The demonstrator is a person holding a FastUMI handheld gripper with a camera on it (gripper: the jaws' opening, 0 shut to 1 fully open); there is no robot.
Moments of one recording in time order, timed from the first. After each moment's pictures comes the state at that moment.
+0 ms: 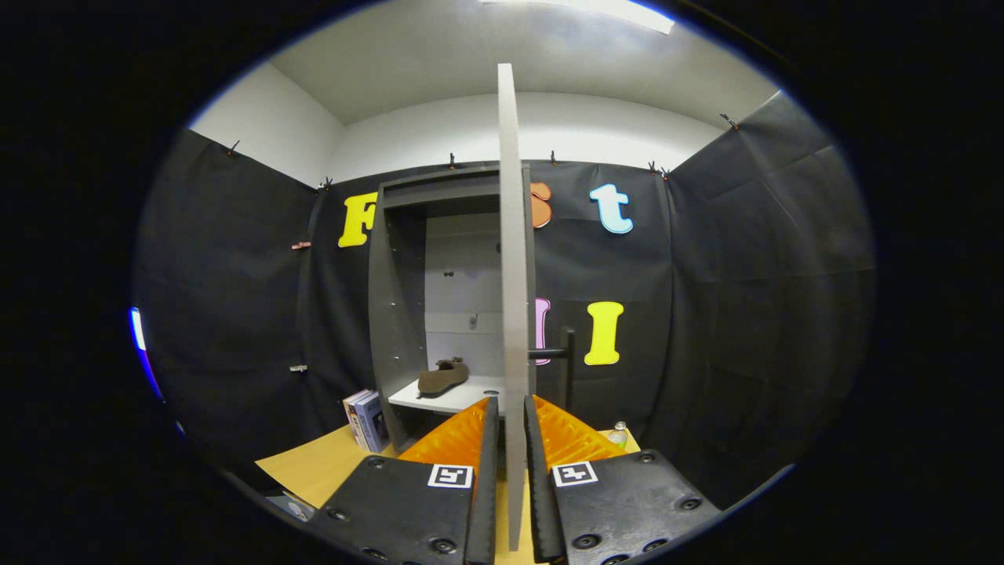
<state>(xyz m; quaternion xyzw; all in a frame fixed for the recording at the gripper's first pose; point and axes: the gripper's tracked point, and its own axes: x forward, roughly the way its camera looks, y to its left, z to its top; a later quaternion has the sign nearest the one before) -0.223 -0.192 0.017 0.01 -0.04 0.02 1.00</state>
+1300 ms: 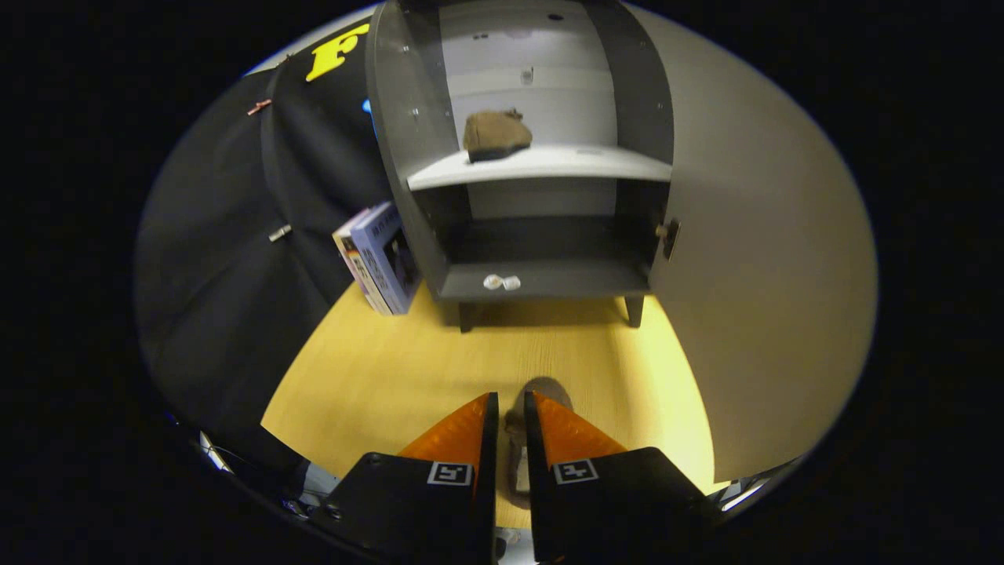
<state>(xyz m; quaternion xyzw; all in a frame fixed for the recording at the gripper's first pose) -0.080 -0.033 -0.357 0.04 0.38 0.00 0.93</state>
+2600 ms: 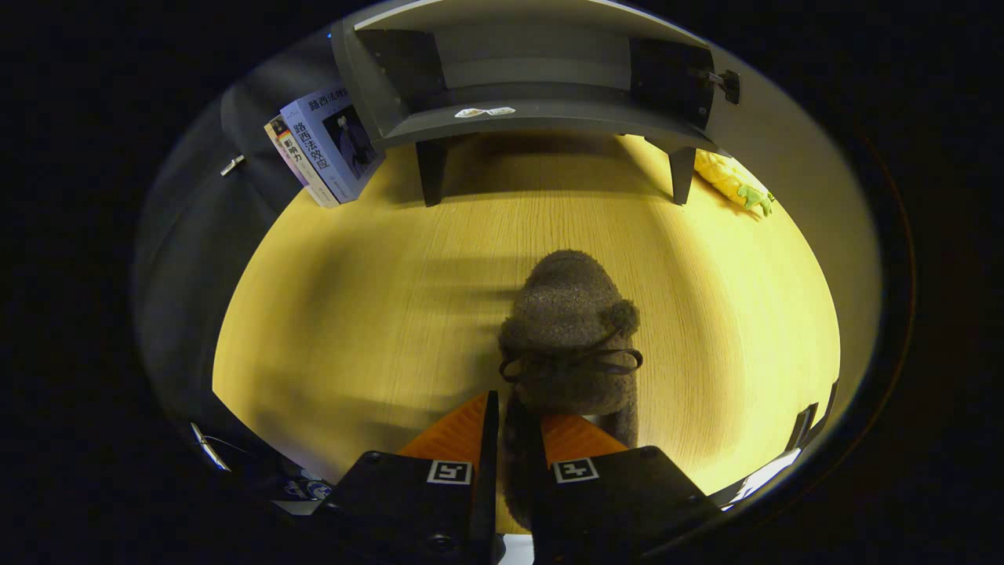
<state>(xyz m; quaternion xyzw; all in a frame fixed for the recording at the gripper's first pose) -0.079 -0.030 -0.527 0.03 0.51 -0.02 0.86</state>
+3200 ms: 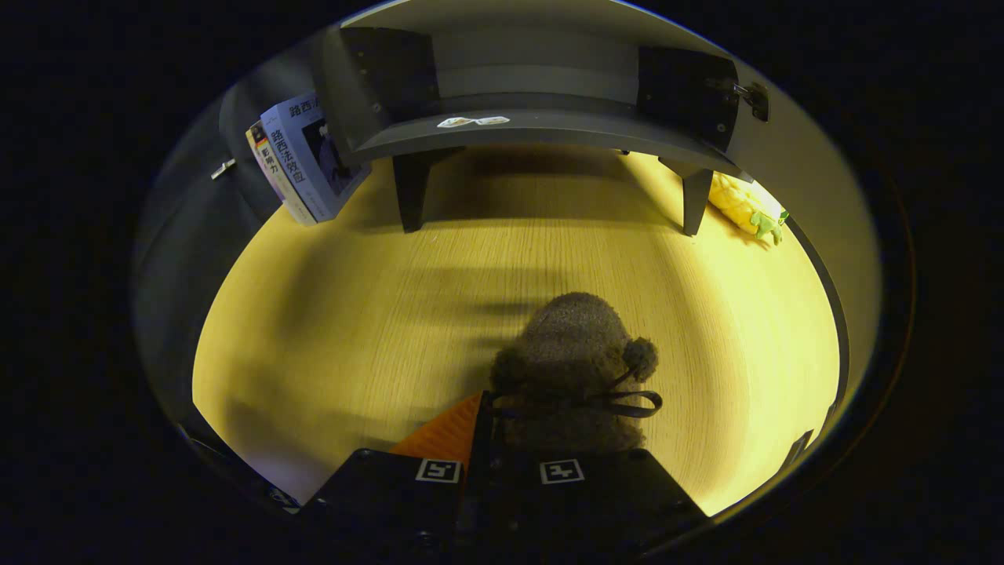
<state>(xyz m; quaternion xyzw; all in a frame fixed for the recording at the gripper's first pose) -0.021 -0.045 -0.544 0.03 0.45 -0.03 0.89</state>
